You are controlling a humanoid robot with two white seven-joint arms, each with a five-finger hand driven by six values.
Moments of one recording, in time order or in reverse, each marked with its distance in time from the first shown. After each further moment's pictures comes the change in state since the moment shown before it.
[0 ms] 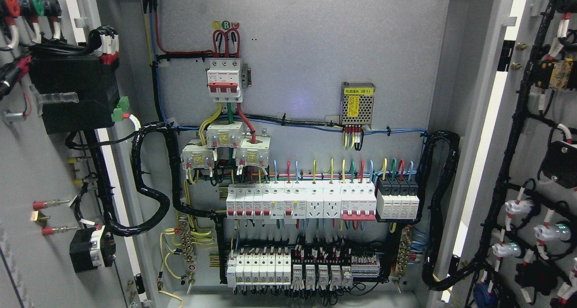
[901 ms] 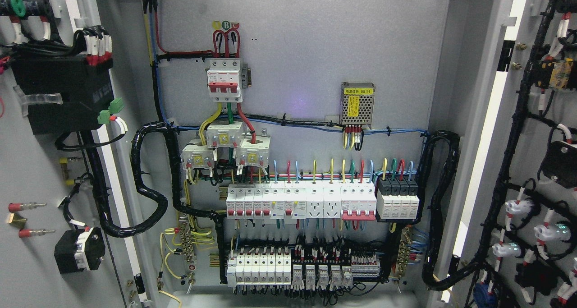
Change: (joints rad) left arm 0.000 0.000 0.000 0.000 0.000 0.000 0.000; right arm -0.038 0.029 0.016 0.082 0.001 0.000 -0.001
